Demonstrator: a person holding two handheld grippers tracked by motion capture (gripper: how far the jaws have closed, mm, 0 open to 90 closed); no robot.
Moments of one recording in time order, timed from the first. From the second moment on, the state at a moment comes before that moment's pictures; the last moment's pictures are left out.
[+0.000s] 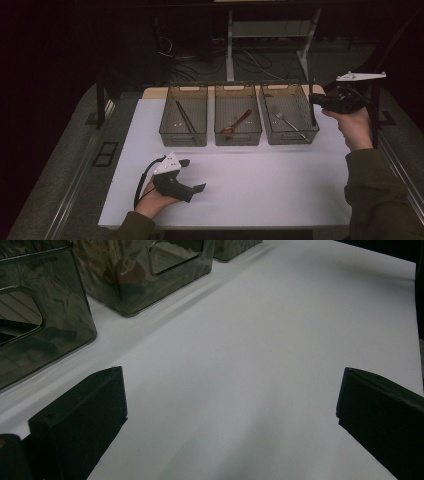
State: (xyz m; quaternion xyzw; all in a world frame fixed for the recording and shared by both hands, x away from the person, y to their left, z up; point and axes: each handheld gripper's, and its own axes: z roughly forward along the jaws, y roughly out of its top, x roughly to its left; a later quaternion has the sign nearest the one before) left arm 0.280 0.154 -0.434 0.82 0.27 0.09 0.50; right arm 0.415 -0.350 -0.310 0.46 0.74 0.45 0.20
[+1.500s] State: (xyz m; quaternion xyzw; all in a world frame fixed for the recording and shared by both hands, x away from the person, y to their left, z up) left arm 0.279 0.156 -0.434 0.82 0.27 0.08 0.50; right arm 0.450 -0.341 -0.385 0.49 0.79 0.33 0.15
